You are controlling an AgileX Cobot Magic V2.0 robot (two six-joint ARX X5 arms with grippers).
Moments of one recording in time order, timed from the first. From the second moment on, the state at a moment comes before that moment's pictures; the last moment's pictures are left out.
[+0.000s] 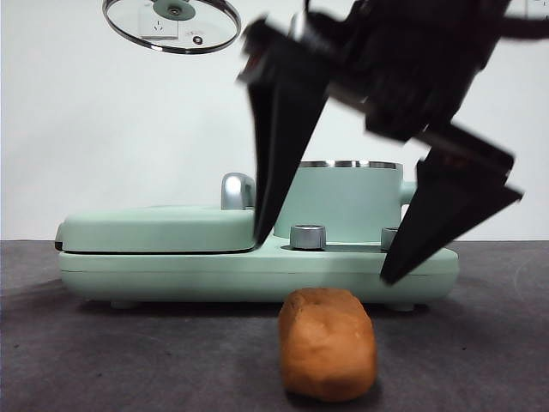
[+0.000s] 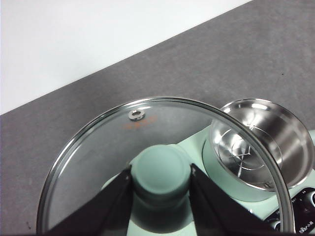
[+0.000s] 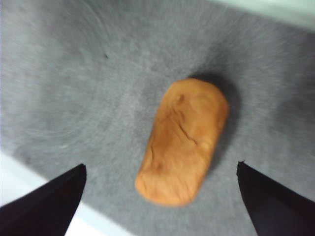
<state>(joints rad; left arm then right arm) -0.34 1.68 2.04 -0.94 0.17 0.17 0.91 1.40 0.92 -0.63 -0.13 0.64</state>
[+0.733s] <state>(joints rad) -0.32 1.68 2.04 -0.95 0.17 0.17 0.91 1.56 0.98 -0.62 -0.11 0.60</state>
